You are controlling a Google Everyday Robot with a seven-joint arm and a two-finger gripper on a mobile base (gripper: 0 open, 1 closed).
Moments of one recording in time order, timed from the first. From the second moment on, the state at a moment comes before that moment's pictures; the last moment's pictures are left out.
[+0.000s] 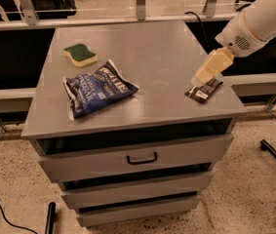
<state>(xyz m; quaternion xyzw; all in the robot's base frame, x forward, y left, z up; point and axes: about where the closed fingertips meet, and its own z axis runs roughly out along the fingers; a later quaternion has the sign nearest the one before) 0.620 -0.197 0.931 -0.49 0.81 0.06 0.31</state>
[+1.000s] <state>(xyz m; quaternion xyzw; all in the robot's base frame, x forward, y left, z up) 0.655 -0.214 0.845 -0.42 0.85 0.07 0.31</state>
